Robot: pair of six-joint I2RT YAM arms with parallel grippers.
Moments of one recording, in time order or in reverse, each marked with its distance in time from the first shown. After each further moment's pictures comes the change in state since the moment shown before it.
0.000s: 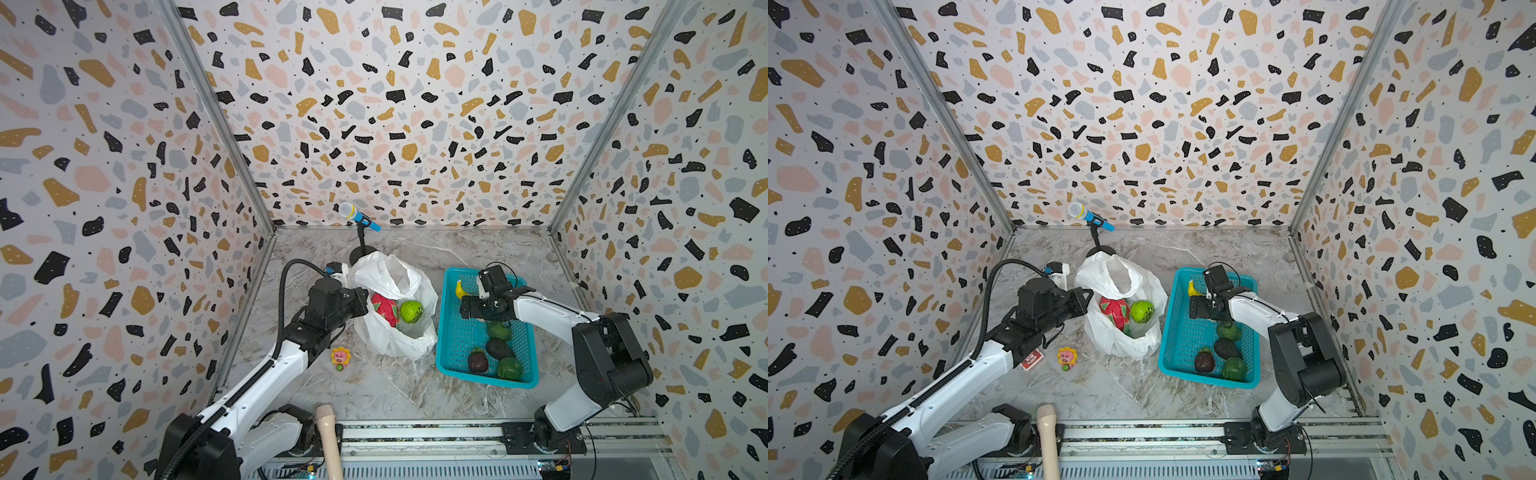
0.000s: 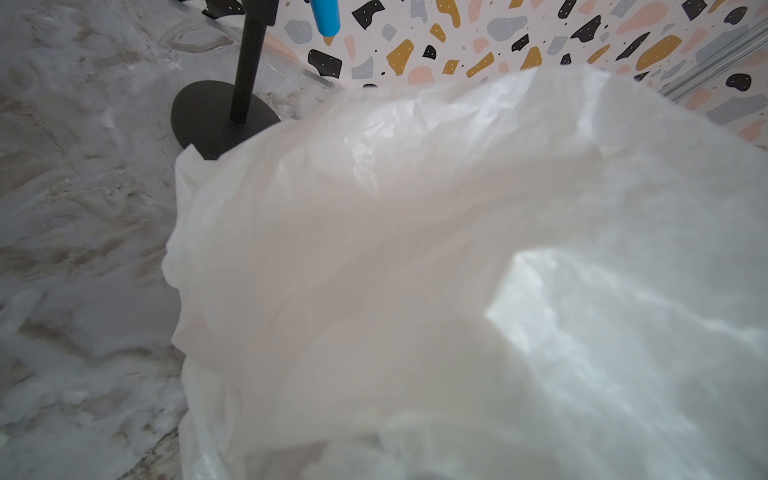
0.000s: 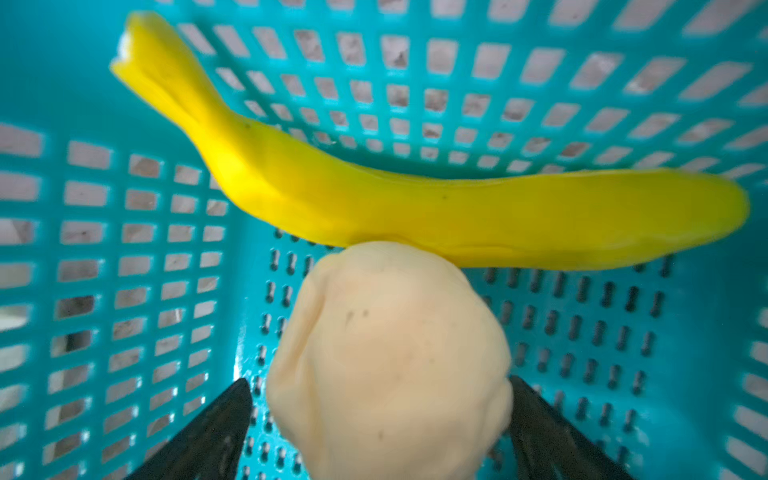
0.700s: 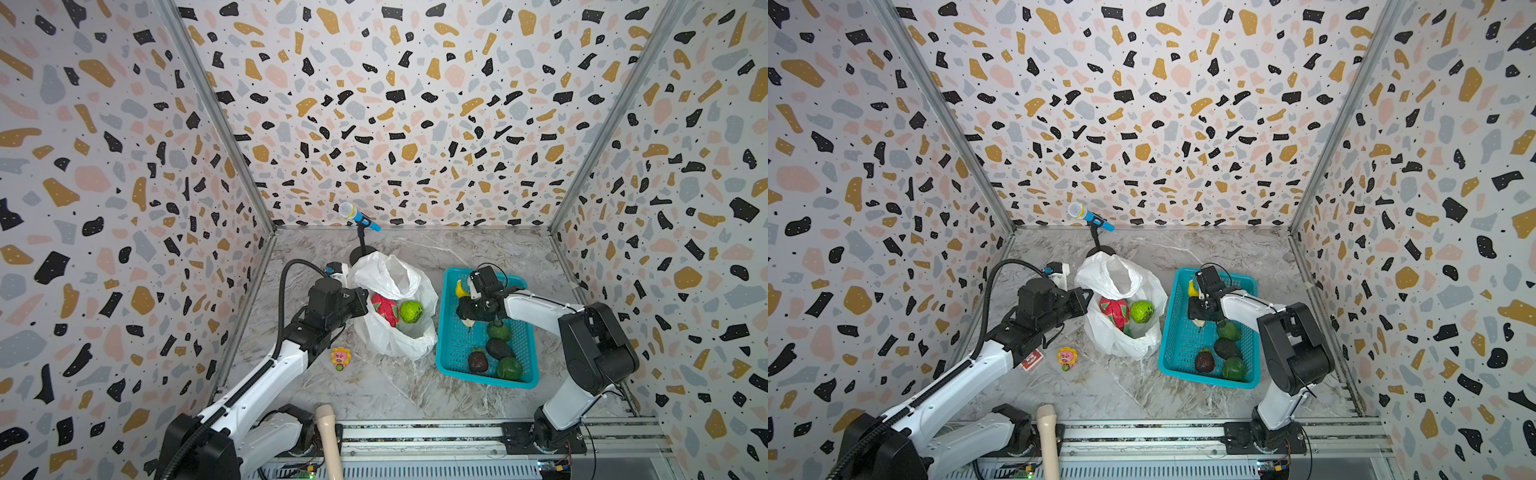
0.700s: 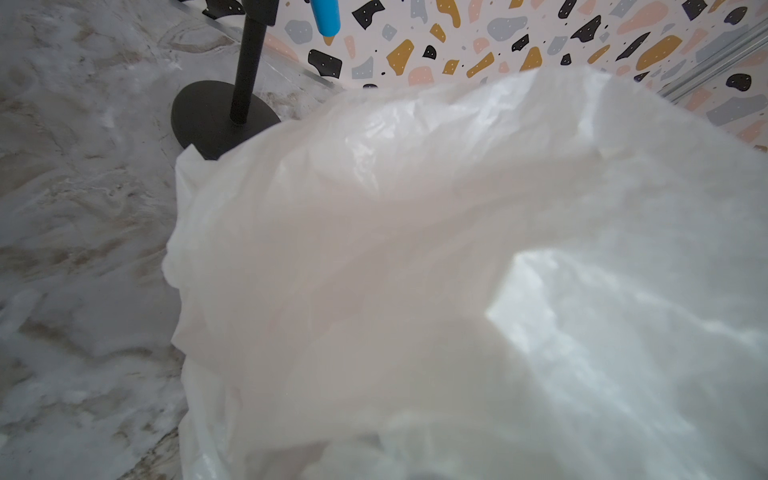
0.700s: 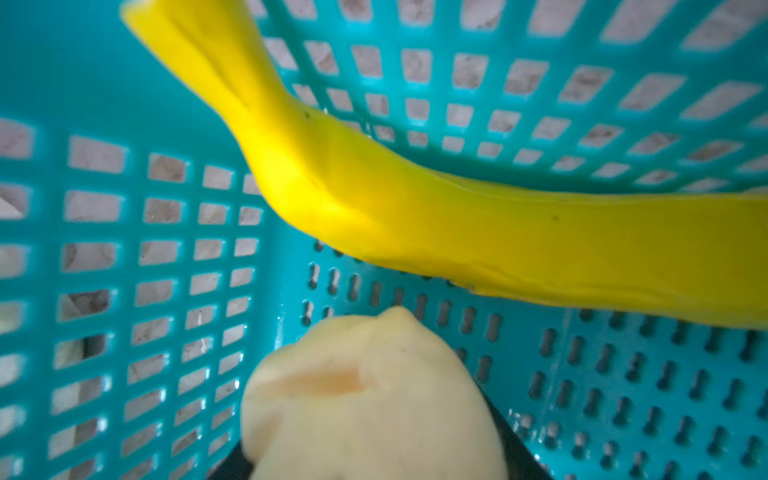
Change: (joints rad) left arm 0.000 0.000 0.000 0.000 0.000 0.000; right arm 0.042 0.075 0.028 0.050 -0.027 0.014
